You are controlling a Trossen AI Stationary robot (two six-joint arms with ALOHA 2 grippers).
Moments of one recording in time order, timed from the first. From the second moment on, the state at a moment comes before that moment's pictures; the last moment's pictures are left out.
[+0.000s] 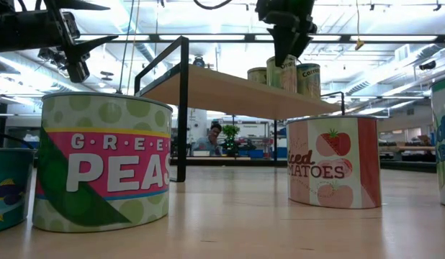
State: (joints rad) left arm -0.02 0.12 0.08 0.29 -0.20 -0.96; right arm -0.13 1.68 1.75 -1.37 0.48 0.37
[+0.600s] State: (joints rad) left arm -0.02 0.12 0.08 0.29 -0.20 -0.96; right arm -0.12 1.67 1.77 -1.39 0.39 0.35
